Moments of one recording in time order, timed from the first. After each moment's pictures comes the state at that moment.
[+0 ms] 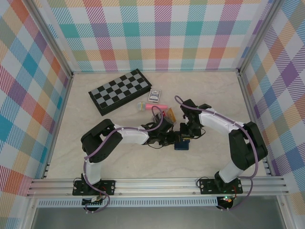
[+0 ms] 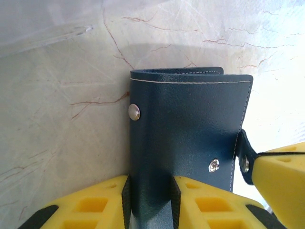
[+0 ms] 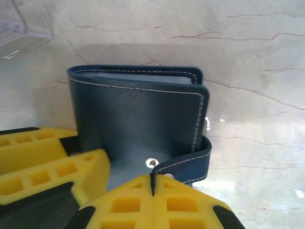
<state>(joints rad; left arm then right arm) -0.95 1.94 1.07 0.00 0.24 -1.06 0.50 1.60 1.03 -0.90 -0.16 0.51</state>
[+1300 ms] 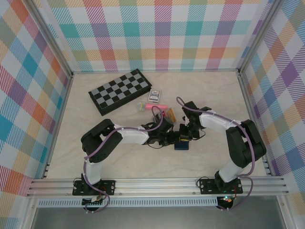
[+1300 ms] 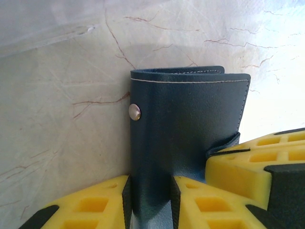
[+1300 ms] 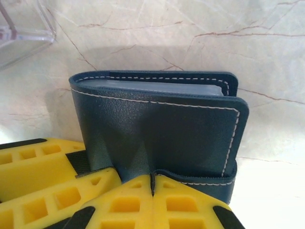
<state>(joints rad) -0.95 1.94 1.07 0.00 0.24 -1.06 0.45 1.63 0.94 -0.77 -0.29 0.53</state>
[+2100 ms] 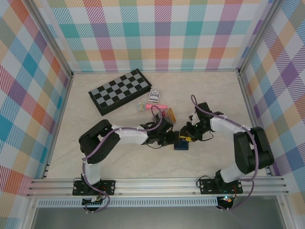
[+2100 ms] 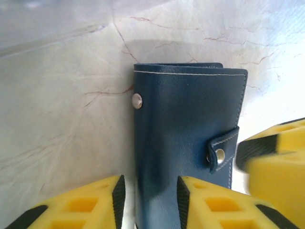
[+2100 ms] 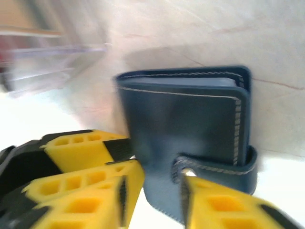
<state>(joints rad) -0.95 1.88 1.07 -0.07 0.20 -1.04 0.31 1.47 0.83 -0.64 -0.54 0.56</state>
